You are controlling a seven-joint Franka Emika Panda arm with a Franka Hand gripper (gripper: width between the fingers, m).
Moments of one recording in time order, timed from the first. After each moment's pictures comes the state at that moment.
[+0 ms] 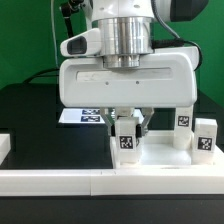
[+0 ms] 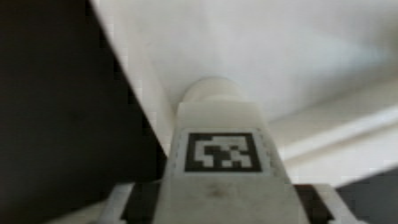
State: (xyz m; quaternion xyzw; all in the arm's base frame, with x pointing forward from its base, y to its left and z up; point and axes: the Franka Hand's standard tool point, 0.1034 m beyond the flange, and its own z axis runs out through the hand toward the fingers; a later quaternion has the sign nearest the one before) arm 0.620 0.000 0.068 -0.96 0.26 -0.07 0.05
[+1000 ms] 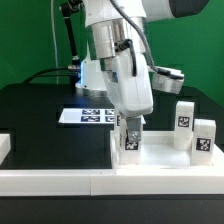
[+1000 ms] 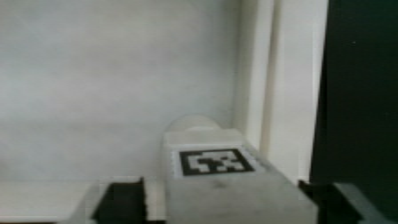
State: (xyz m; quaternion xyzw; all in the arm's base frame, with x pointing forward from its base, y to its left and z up) arm 0.619 0.005 0.067 -0.73 0.68 -0.02 0.11
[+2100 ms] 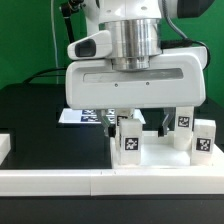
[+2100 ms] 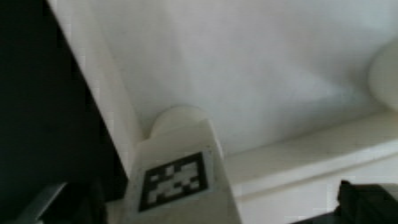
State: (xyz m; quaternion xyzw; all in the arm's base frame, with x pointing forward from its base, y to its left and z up) arm 0.614 0.012 0.066 -1.00 0.08 -0.04 0.05
